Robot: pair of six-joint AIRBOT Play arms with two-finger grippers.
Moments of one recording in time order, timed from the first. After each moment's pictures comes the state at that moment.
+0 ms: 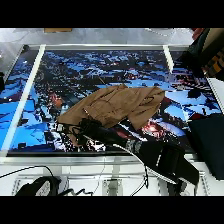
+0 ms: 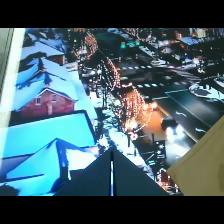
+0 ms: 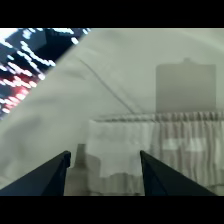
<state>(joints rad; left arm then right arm) 0.19 -0.90 1.51 1.59 -1.24 -1.26 1.04 -1.92 1.59 -1.63 0.69 1.17</state>
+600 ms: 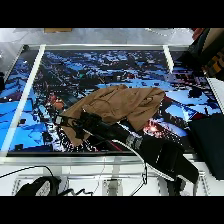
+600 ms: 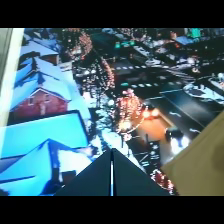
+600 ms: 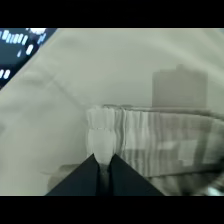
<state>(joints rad) 0.19 -0.90 1.51 1.57 -1.24 -1.26 1.01 -1.93 1.69 -1.65 0.69 1.18</state>
